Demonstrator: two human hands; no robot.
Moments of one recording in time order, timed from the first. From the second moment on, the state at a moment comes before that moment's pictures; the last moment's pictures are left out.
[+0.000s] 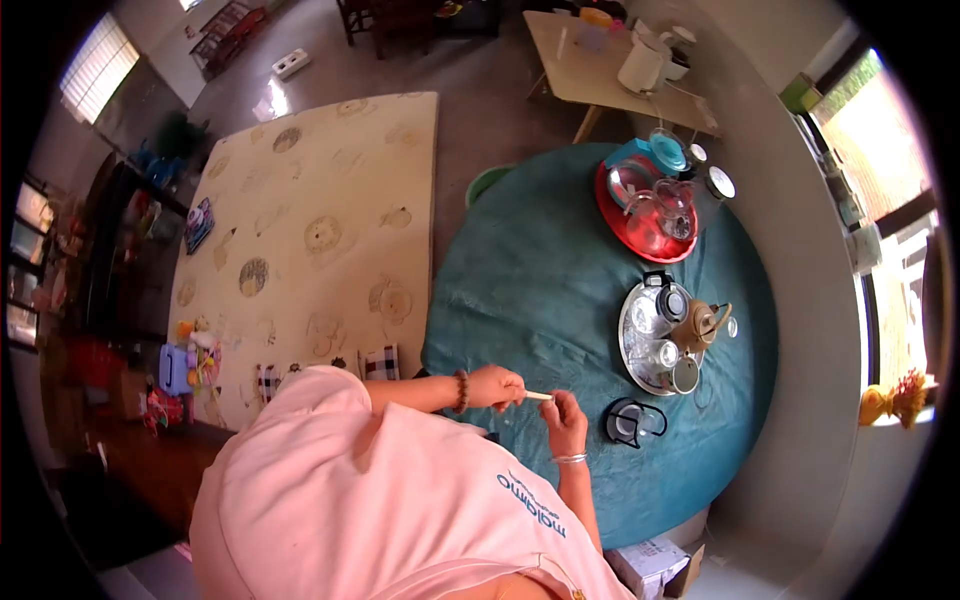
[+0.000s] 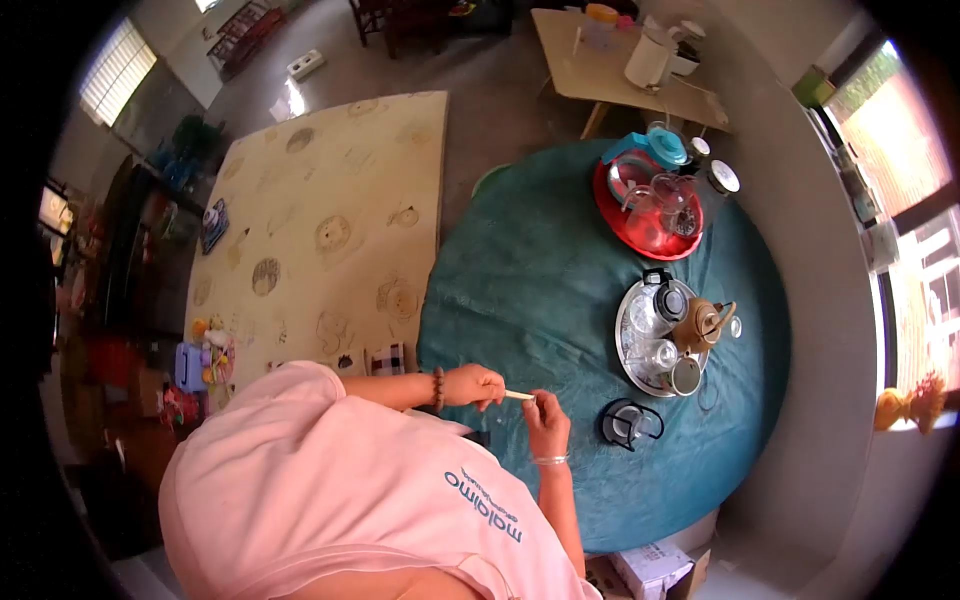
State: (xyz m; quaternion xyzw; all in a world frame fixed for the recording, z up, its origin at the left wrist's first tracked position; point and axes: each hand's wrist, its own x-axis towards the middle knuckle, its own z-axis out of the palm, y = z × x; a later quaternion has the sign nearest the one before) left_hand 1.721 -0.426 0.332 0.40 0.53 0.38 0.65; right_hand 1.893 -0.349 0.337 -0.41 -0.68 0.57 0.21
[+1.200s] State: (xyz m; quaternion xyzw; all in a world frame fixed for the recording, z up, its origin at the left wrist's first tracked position) left_hand 1.437 -0.270 0.312 0.32 0.55 0.36 0.68; right_hand 1.697 -0.101 0.372 -0.47 -0.82 0.31 0.14
